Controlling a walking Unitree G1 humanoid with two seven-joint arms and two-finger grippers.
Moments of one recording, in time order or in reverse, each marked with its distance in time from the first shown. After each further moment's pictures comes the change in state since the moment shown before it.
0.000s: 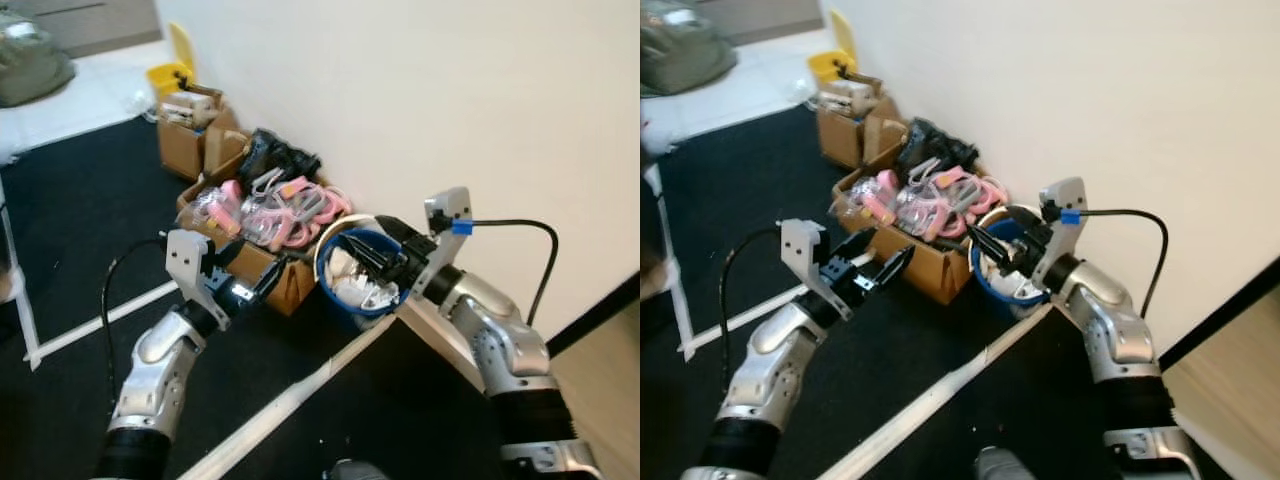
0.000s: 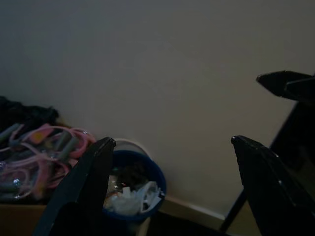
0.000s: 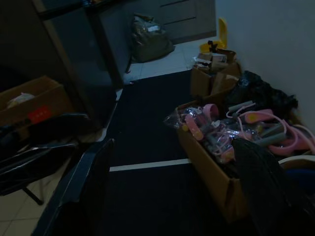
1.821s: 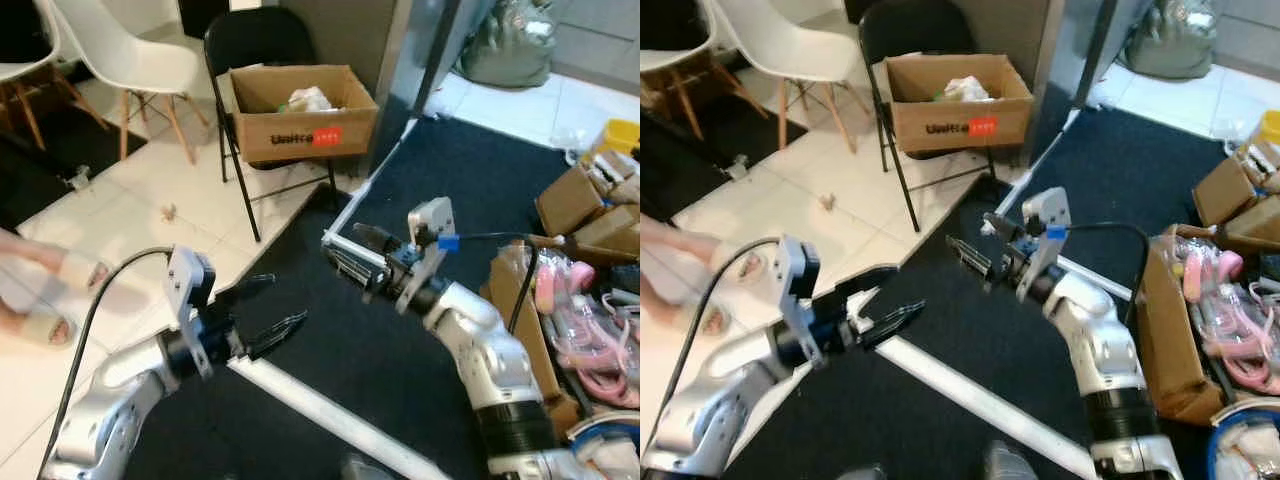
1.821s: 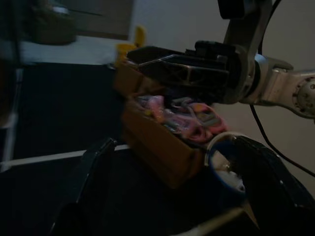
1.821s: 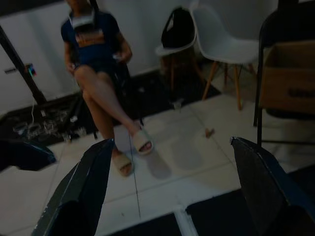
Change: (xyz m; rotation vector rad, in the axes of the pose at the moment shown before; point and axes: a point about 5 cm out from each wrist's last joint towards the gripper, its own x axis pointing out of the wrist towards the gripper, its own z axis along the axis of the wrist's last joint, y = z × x) left arm -0.035 -0.038 0.022 -0.103 0.130 -0.388; right arm 0.001 0.008 0.000 -0.031 0.000 0.090
